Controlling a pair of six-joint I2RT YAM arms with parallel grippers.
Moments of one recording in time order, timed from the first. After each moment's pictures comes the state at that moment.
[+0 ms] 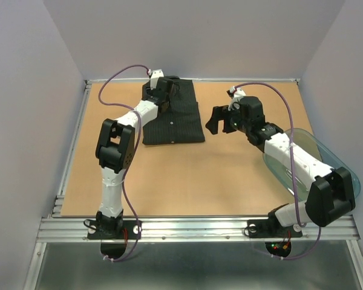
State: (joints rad) left arm -0.42 2.09 1.64 -0.25 -0.51 -0.43; right arm 0.43 1.40 1.07 -0.14 -0.19 0.26
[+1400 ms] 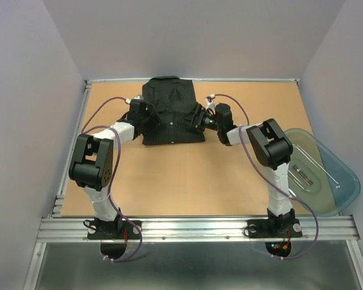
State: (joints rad) left arm -0.26 1.76 1.10 -0.06 0.08 -0.74; right arm 0.43 2.15 1.22 0.74 -0.63 0.97
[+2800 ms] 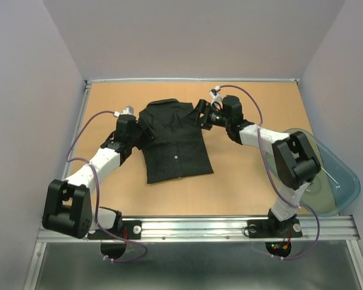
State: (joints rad) left arm -0.29 1.24 0.74 -0.12 0.08 -0.82; right arm 0.45 1.75 1.06 0.40 -0.61 0.80
